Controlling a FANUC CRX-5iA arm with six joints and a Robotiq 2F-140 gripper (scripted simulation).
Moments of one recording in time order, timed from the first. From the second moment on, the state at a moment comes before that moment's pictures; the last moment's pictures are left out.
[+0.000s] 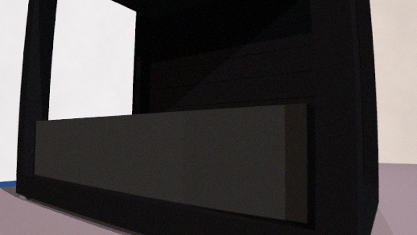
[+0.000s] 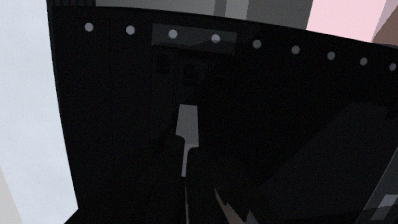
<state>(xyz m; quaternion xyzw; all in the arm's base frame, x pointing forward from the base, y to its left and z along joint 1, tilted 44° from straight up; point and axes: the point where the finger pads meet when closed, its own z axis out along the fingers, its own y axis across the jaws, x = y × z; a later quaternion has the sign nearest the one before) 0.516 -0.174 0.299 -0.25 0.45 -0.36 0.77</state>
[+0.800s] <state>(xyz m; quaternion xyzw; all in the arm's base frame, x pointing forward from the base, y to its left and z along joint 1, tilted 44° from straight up) 0.528 -0.173 0.305 -0.25 0.45 -0.36 0.77</state>
